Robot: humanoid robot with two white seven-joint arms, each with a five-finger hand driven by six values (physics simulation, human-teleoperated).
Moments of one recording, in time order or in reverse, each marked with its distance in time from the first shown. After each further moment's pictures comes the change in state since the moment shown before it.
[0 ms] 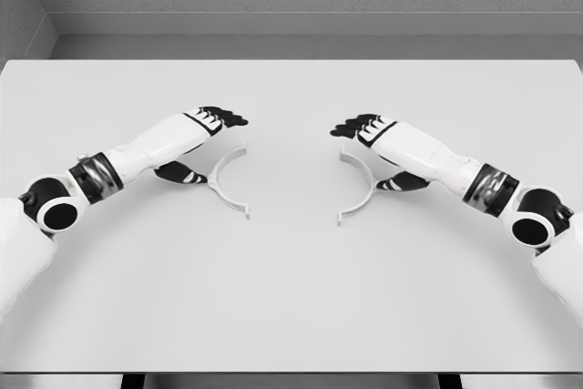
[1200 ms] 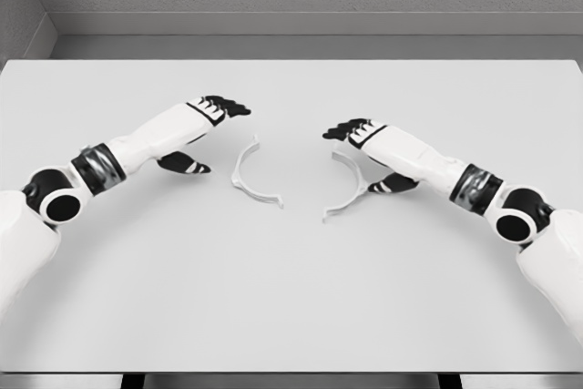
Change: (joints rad) left arm -0.025 -0.015 0.013 0.008 -0.017 0.000 0.000; right arm -0.035 0.050 0.039 0.087 0.009 0.000 -0.001
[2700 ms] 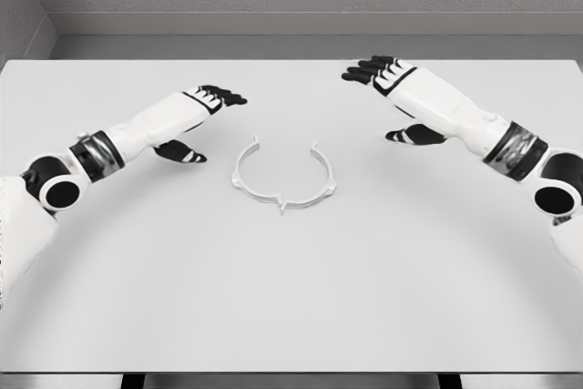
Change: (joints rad) left arm -0.064 -0.014 -0.022 0.064 -0.005 0.000 0.000; right arm 0.005 -0.070 -0.152 -0.191 -0.024 0.000 0.000
